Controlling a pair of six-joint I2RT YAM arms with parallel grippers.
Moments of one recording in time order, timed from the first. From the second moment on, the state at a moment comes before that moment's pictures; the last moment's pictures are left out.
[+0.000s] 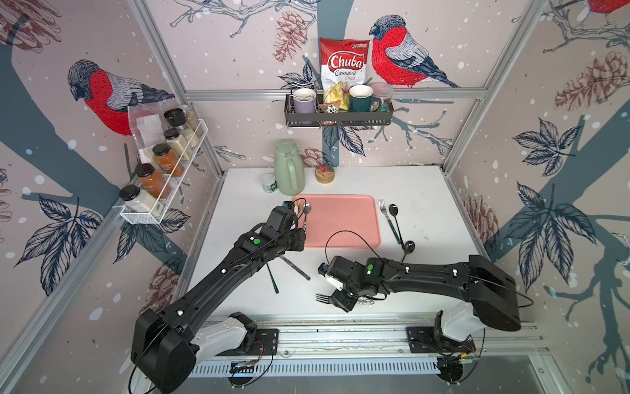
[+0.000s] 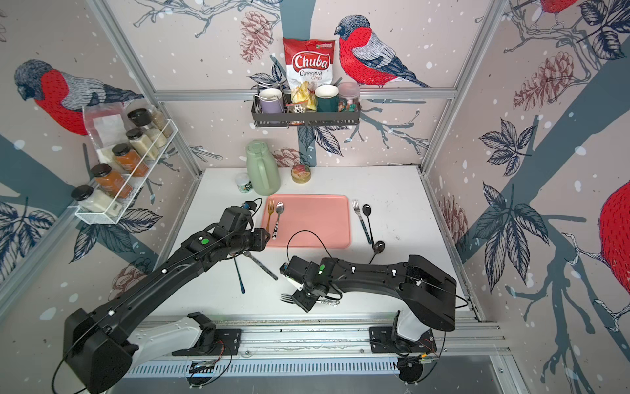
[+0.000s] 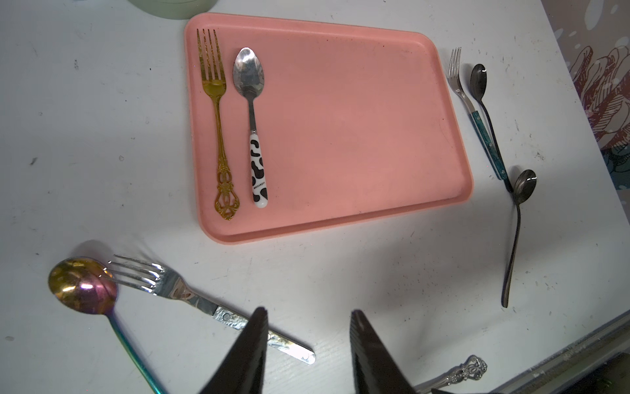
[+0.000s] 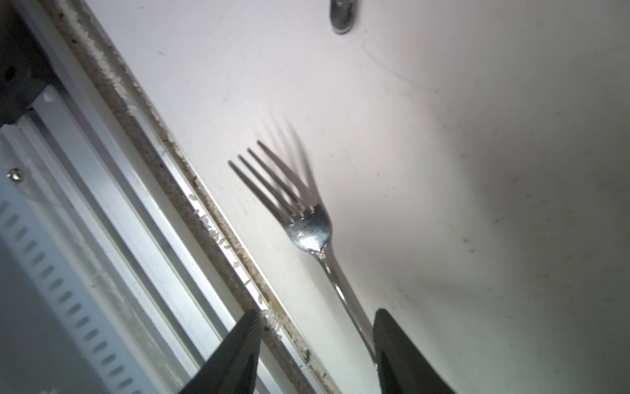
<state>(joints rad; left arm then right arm) -0.55 1.14 0.94 -0.64 0.00 -0.42 1.25 1.57 0.96 -0.62 -0.12 0.21</state>
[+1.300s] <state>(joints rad) -0.55 1.13 0.93 -0.61 0.07 -0.42 1.20 1.69 0.95 -0.63 -0.10 0.19</state>
